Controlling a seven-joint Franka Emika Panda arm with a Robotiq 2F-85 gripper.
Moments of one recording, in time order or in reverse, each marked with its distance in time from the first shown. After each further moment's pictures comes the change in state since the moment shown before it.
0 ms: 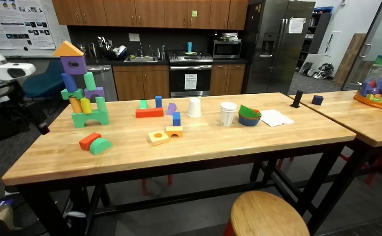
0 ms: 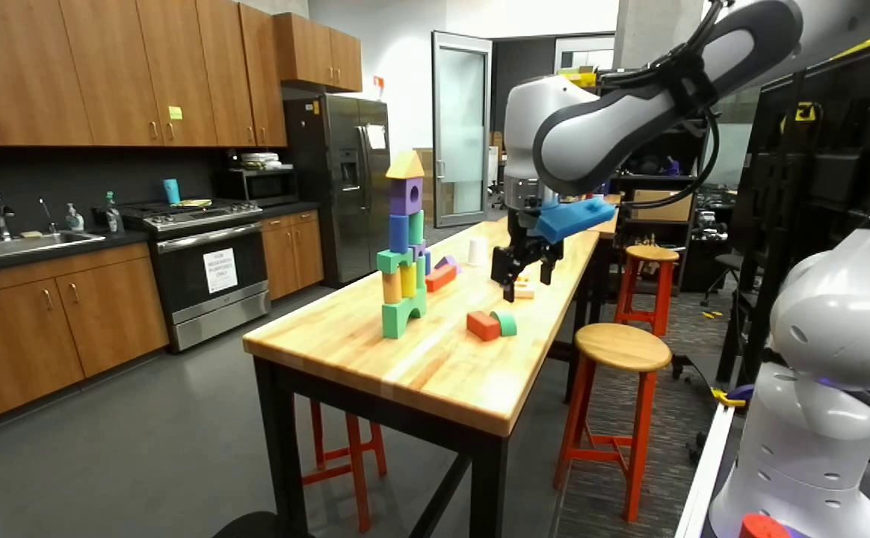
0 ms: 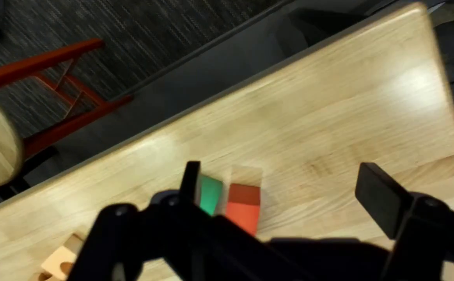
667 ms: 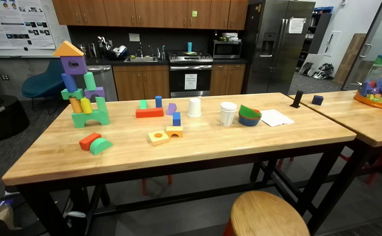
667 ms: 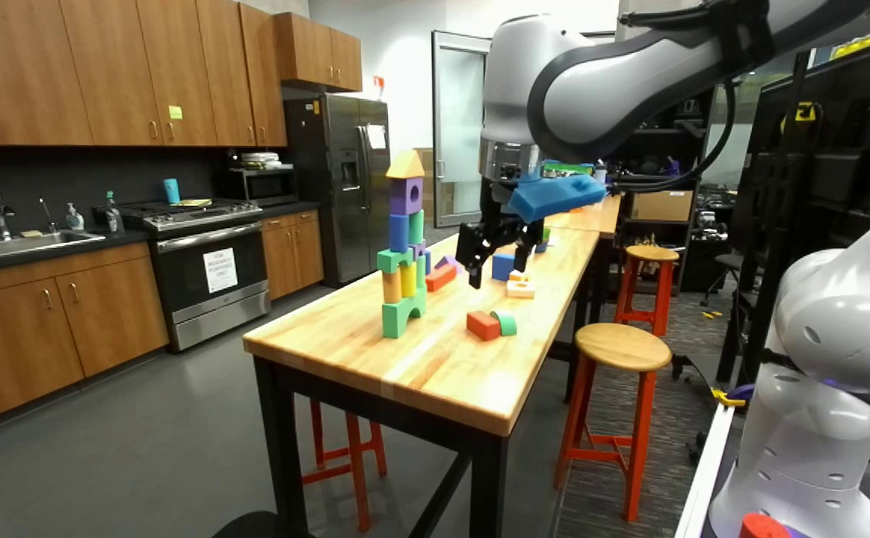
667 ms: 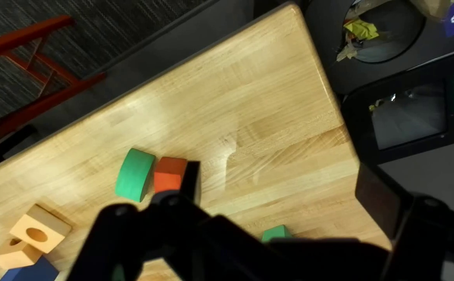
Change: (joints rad) arm 0.072 -0.078 0.180 0.071 0.118 -0.064 0.162
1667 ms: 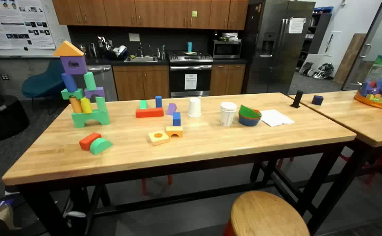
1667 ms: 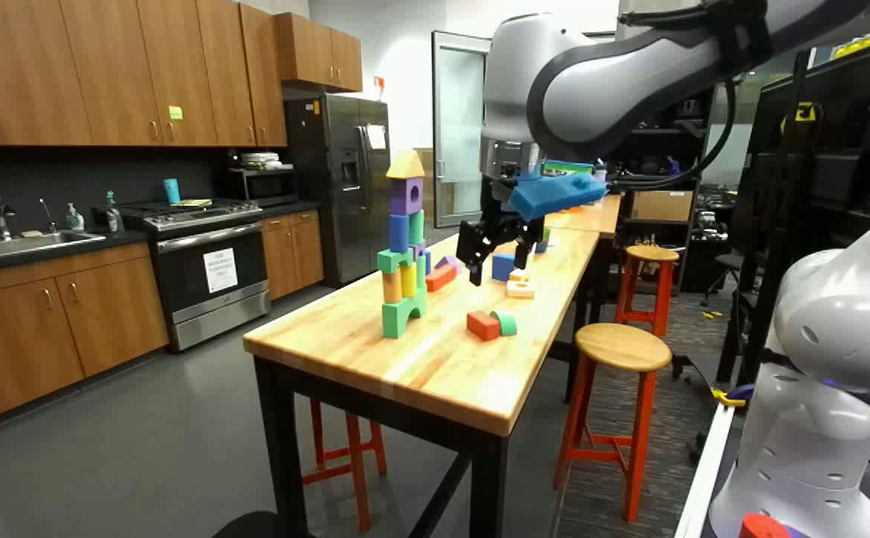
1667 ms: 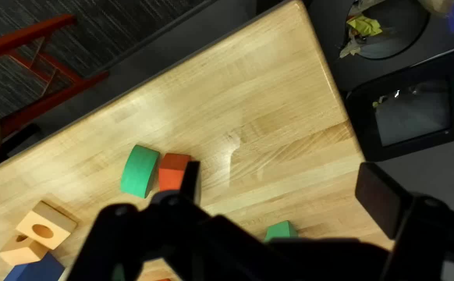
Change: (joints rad) arm -0.013 -0.003 0.002 0.006 -0.007 -0.002 0.001
